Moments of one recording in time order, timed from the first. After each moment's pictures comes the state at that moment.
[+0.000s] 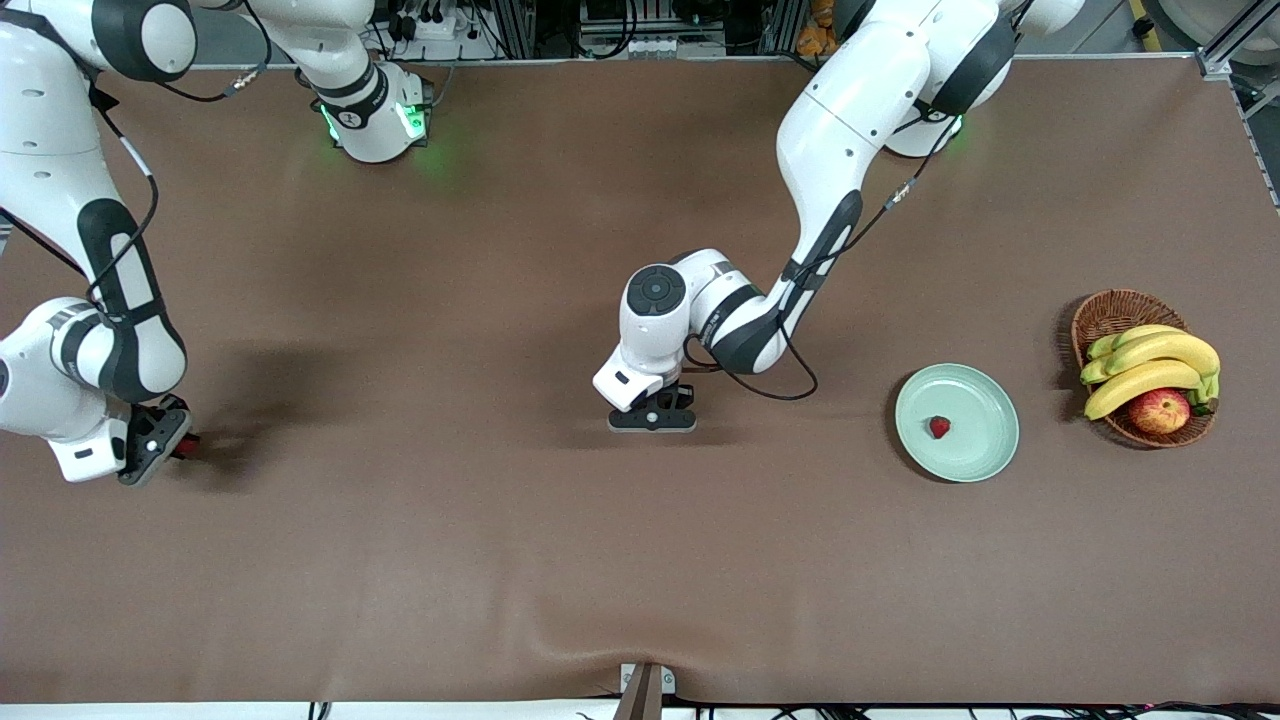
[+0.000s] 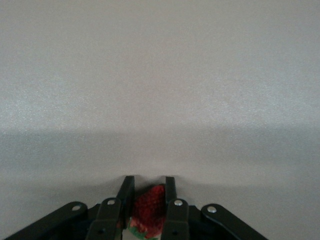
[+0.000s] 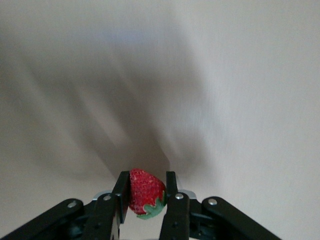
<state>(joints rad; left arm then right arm) -0.64 0.95 -0.16 -1.32 0.31 2.41 -0.94 -0.24 0.72 -0.10 -1.70 0.06 2.43 -1.48</state>
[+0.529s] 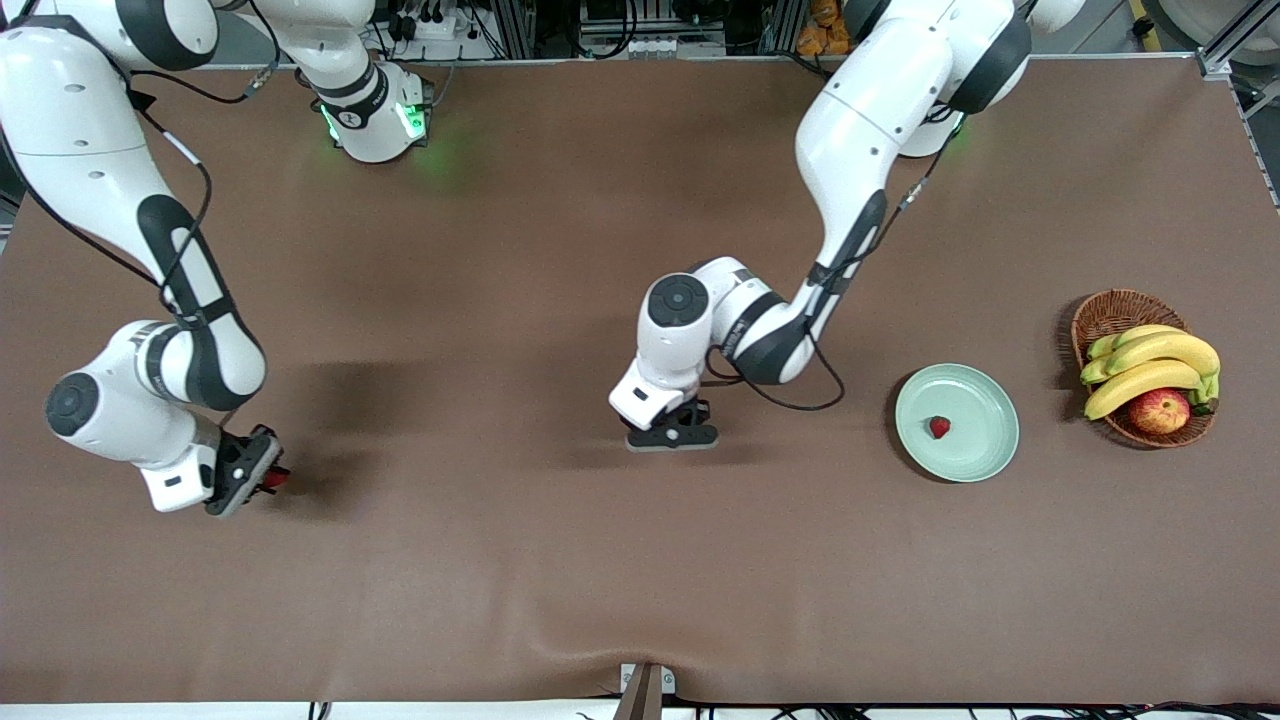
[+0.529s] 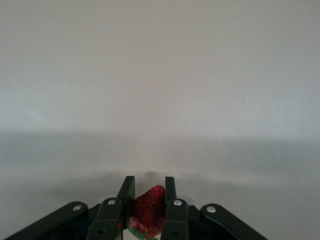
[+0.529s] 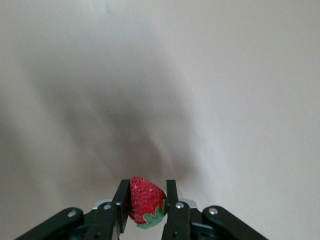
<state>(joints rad) -0.57 0.90 -0.15 -1.30 0.31 2.38 -0.94 -0.17 0.71 0.08 -1.69 0.08 2.48 -1.25</state>
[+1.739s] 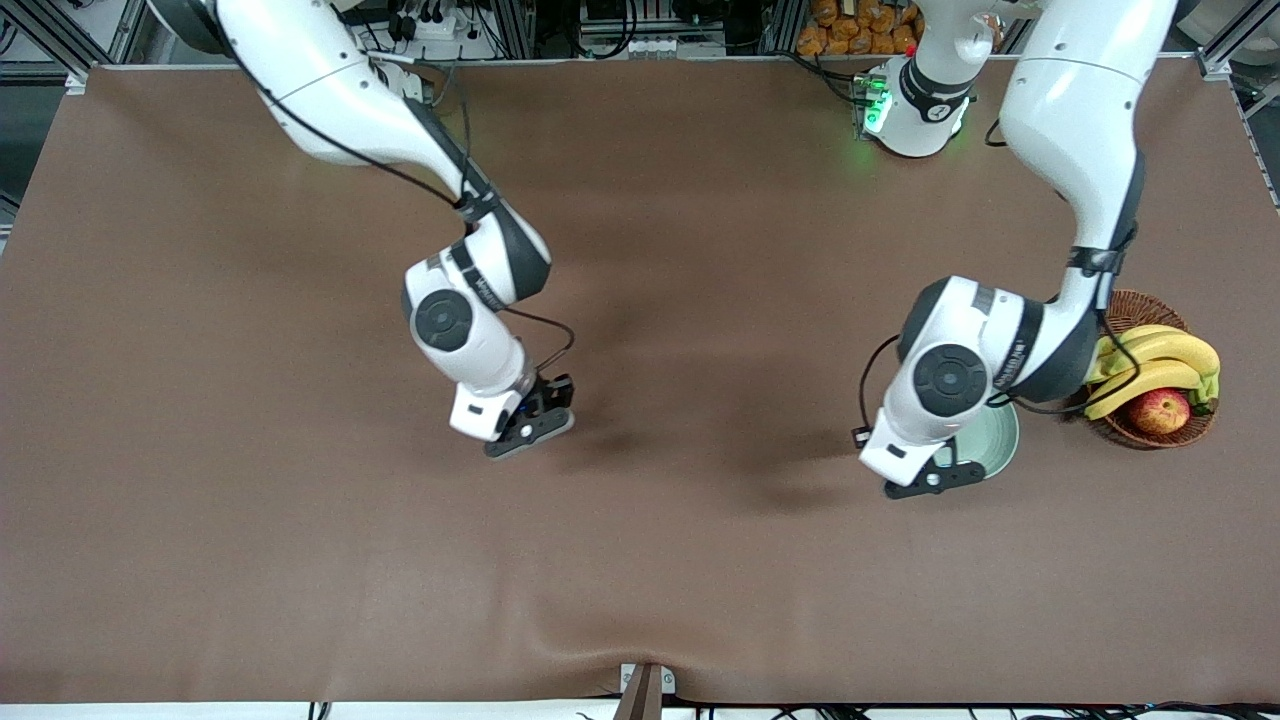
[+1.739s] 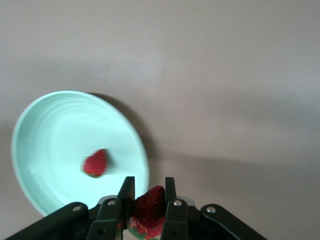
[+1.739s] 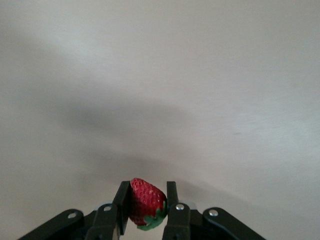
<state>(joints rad) -0.11 0.59 -0.19 -1.64 0.31 2.08 -0.61 0.49 0.64 0.09 -1.69 0.09 2.49 0.16</state>
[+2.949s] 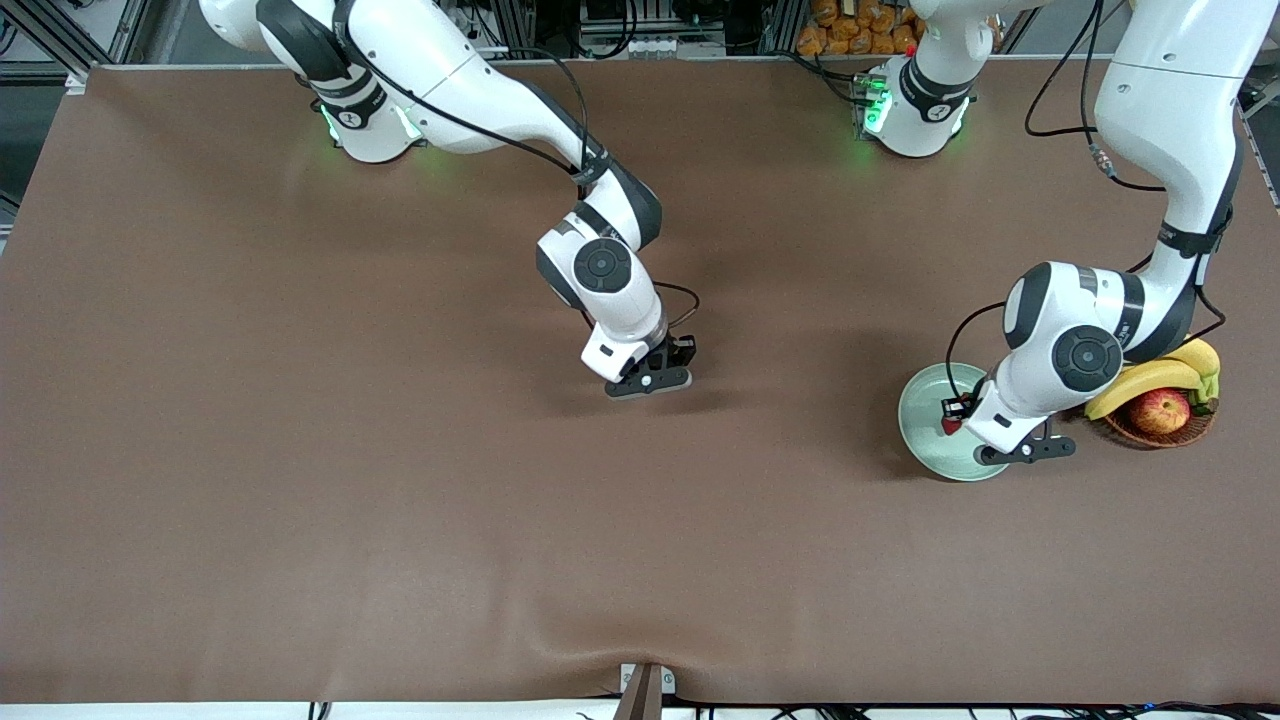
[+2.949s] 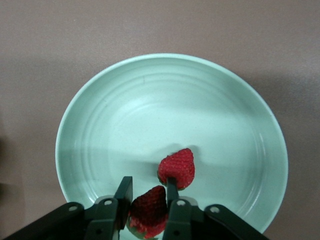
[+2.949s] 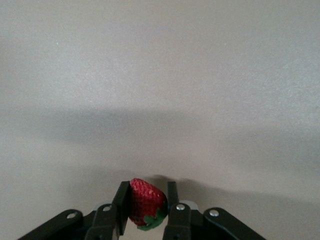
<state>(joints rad) 0.18 0.51 -0.25 -1.95 0.31 2.34 -0.37 0.73 0.82 0.08 -1.50 0.09 2.51 0.60</state>
